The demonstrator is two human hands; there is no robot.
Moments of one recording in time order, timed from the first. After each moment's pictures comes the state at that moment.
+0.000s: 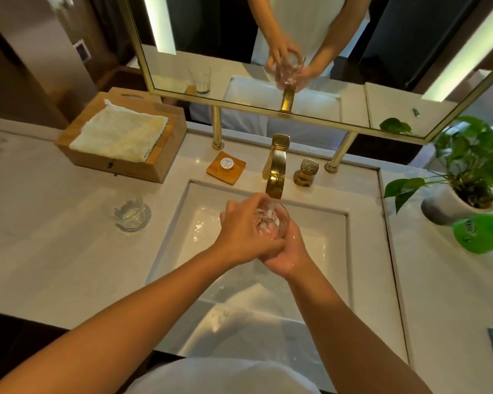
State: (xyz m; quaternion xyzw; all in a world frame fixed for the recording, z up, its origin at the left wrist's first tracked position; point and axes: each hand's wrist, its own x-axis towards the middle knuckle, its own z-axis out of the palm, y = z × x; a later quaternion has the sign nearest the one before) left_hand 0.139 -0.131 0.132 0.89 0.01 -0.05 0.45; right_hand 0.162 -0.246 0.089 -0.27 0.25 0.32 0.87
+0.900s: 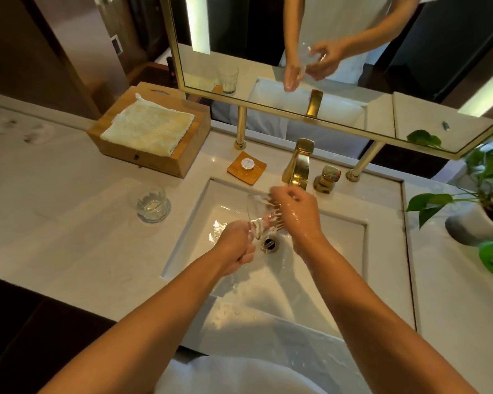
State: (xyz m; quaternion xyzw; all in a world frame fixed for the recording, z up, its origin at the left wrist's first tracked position) left_hand 0.138 -0.097 0.088 0.59 0.30 -0.19 0.73; right_hand 0.182 -0.217 0.144 -0.74 0.08 0.10 0.66
